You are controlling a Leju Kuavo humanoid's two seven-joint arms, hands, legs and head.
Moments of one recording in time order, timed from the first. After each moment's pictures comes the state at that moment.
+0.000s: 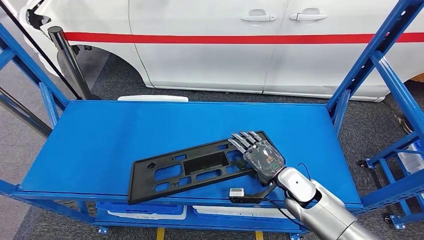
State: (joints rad) left arm -0.07 -0.29 0.18 -0.19 -1.21 0.13 -0.19; right arm -0.53 -0.36 0.91 -1.22 1.12 -0.29 0.03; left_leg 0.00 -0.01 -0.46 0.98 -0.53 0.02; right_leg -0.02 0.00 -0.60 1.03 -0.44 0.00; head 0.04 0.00
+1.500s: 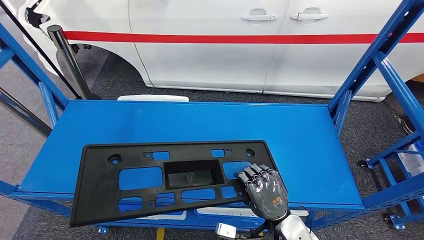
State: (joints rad) left arm -0.07 -0.29 0.21 -0.19 -1.20 0.16 -0.19; right arm -0.05 -0.15 0.56 -1.58 1.35 -0.68 -0.06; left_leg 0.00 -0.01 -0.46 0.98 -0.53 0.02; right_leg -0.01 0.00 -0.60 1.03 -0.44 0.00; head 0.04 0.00
